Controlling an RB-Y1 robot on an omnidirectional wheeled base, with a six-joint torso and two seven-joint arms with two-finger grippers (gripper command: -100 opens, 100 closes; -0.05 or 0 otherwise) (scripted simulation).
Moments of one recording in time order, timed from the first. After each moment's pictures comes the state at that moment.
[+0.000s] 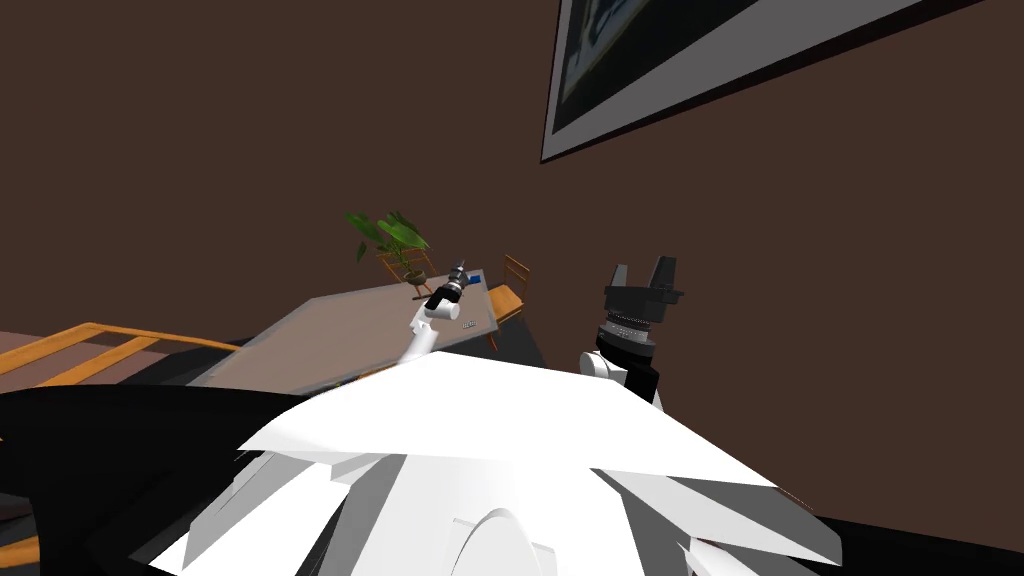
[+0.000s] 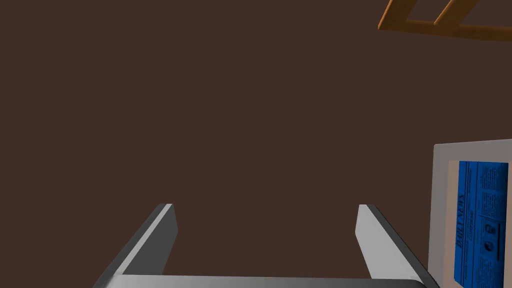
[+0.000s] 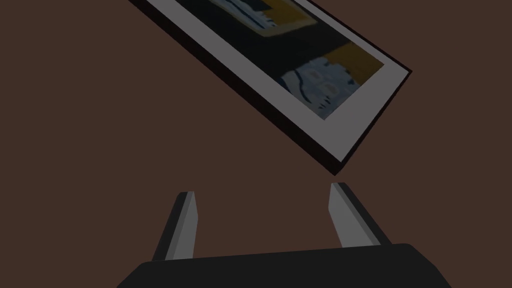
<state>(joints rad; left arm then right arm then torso) -0.02 0.28 0.10 -1.78 0.21 0.15 0.11 0.46 0.01 0.06 -2.36 0.00 -0.53 -0.08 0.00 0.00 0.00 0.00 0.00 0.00</state>
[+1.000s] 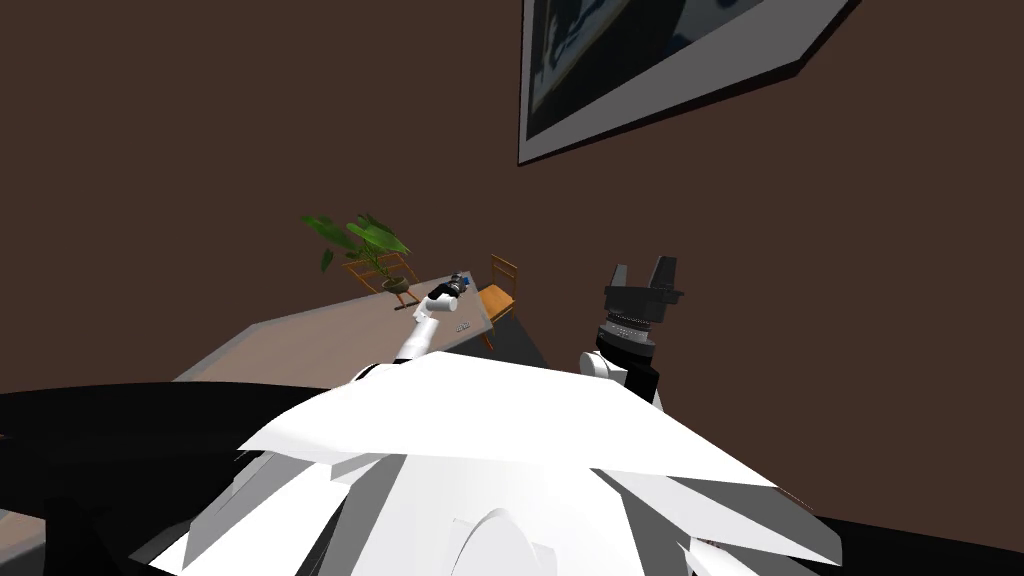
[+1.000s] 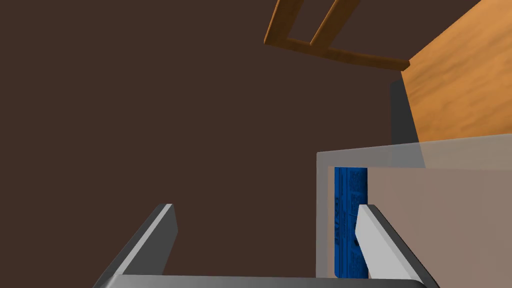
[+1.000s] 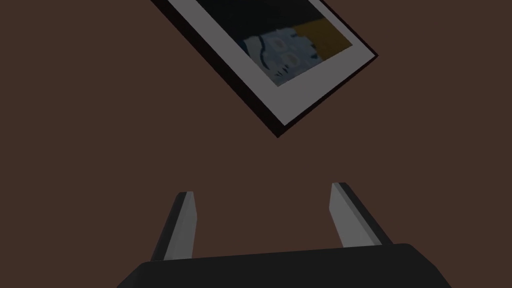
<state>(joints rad) -0.17 0.33 0.17 -1.48 0.28 0.35 0.18 0.46 0.01 0.06 -2.36 0.00 -0.53 -0.08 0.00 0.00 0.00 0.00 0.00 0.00</state>
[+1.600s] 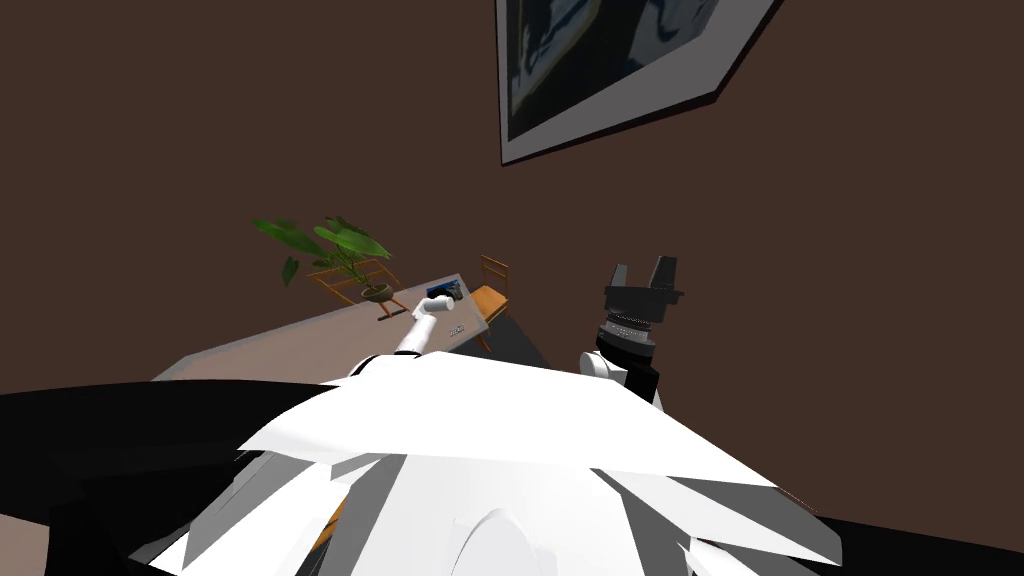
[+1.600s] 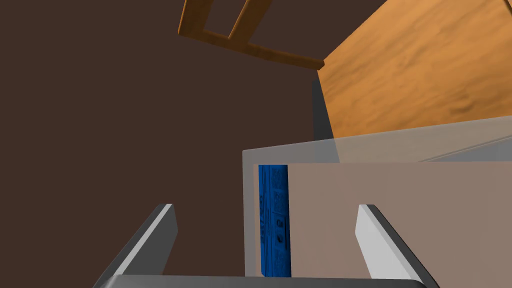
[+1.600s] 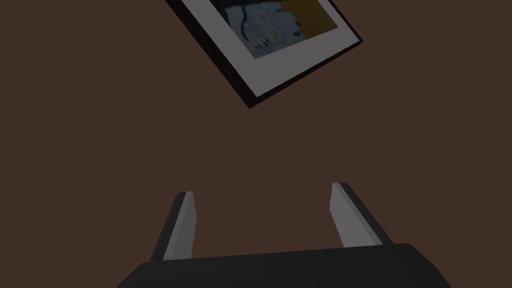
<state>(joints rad) -0.24 0.37 0.21 -1.25 0.32 0.46 0.22 0.46 0.01 0.06 -2.36 0.00 -0.53 -0.08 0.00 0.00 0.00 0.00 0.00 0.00</state>
